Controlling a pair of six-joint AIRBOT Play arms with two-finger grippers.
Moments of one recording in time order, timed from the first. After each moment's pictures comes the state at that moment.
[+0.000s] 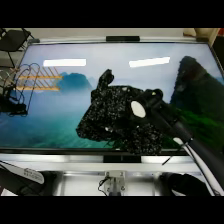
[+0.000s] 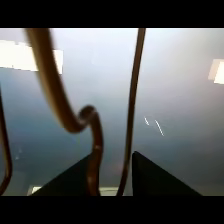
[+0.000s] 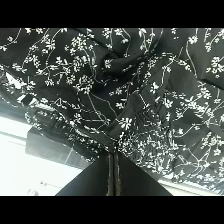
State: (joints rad) left arm 0.55 -1.84 1.55 1.48 -1.27 -1.01; right arm 0.72 -1.25 1.26 -1.52 1.46 2.00
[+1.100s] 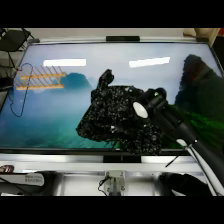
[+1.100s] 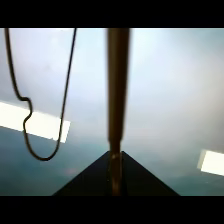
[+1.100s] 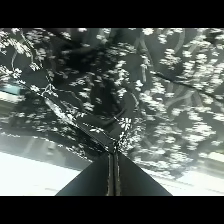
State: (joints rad) left arm 0.39 -1.54 1.75 1.44 -1.36 -1.31; right arm 0.71 -1.22 1.26 -1.65 1.56 1.93
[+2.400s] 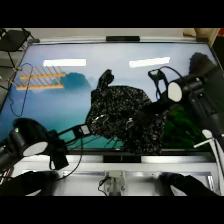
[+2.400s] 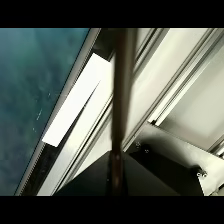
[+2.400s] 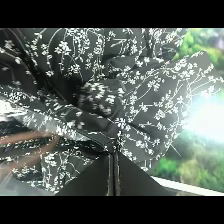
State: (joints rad) left arm -0.91 -0.90 1.01 1.60 -1.72 -1.35; right arm 0.40 -1.14 1.26 -1.65 1.48 1.66
